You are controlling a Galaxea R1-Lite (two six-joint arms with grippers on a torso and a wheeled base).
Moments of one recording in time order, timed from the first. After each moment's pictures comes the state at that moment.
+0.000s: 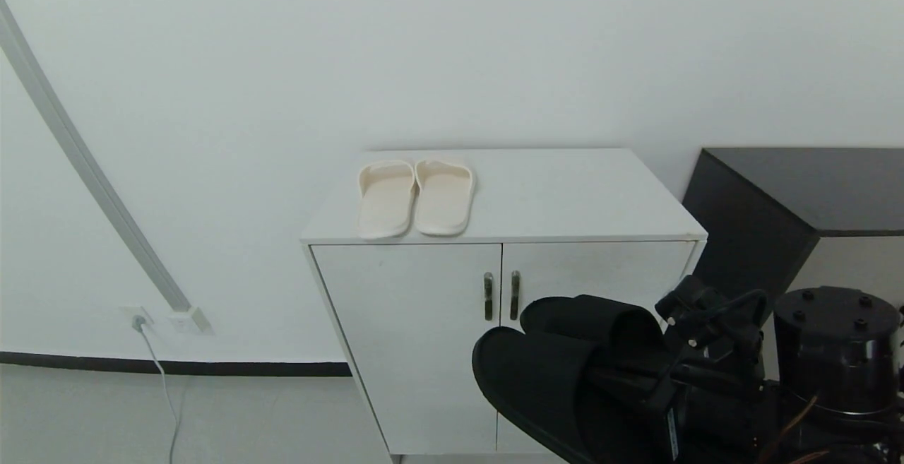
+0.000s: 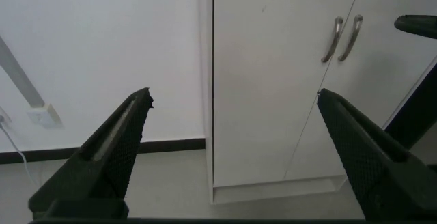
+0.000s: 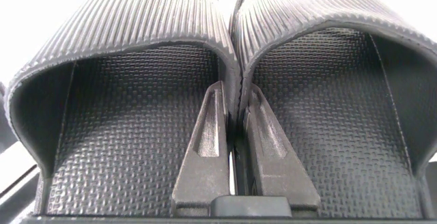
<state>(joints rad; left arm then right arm) 0.00 0.00 0.00 0.00 -0.06 -0.01 0.74 1.54 -0.42 -0.76 0.07 0.07</state>
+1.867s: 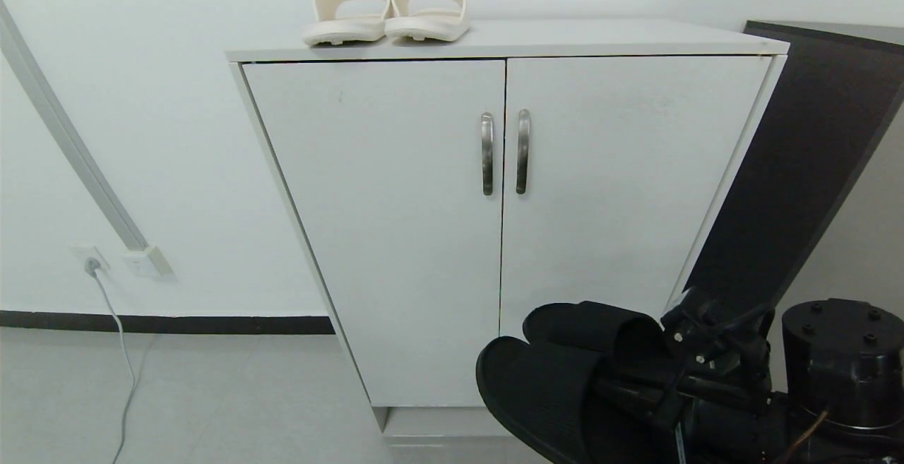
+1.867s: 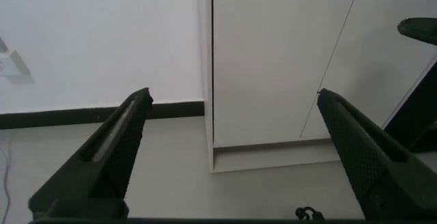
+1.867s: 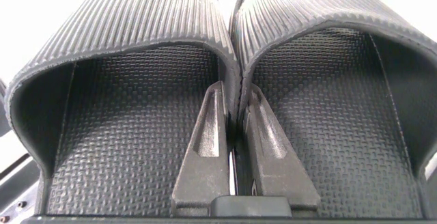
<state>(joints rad) 0.00 0.00 0.00 0.00 -0.06 0.00 0.74 1.54 -0.38 -0.80 0.08 0.04</state>
